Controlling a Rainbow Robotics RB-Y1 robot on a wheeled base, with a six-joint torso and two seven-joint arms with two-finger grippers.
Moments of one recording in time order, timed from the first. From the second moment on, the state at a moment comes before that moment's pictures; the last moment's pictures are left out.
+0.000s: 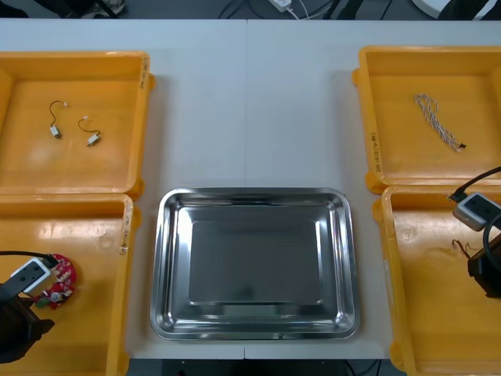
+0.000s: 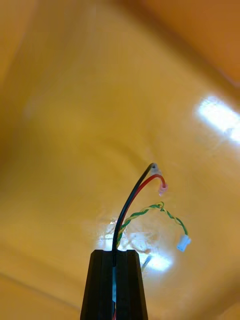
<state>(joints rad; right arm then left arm) 0.12 -0.91 -0.13 -2.28 -0.89 1.62 1.73 0.53 0.98 0.08 -2.21 0.88 1.06 -1.95</state>
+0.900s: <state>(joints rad) -0.10 -0.91 -0.34 -2.28 -1.05 1.91 1.56 0.49 0.98 0.05 -2.20 0.88 1.06 -1.95</state>
